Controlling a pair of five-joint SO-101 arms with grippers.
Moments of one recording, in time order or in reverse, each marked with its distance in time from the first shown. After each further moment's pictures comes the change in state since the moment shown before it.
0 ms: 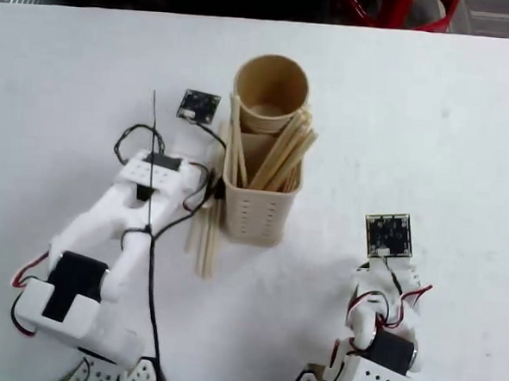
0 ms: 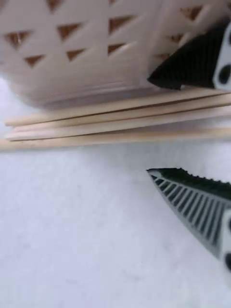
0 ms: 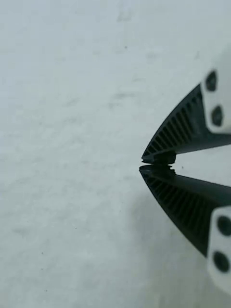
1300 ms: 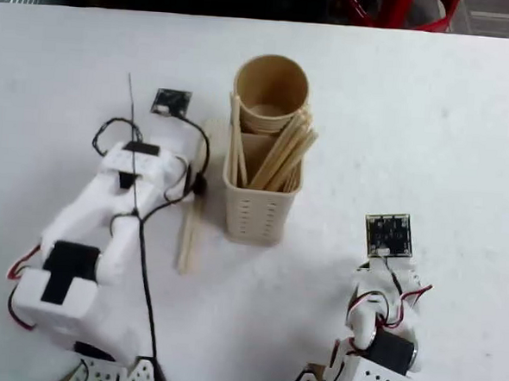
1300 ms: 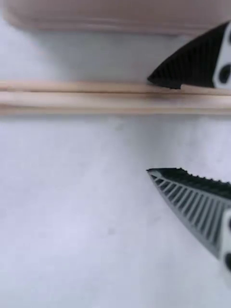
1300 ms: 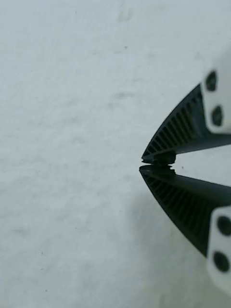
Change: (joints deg) left arm -7.9 2.3 -4.5 6.9 0.0; right arm 0.0 0.0 0.0 0.0 0.0
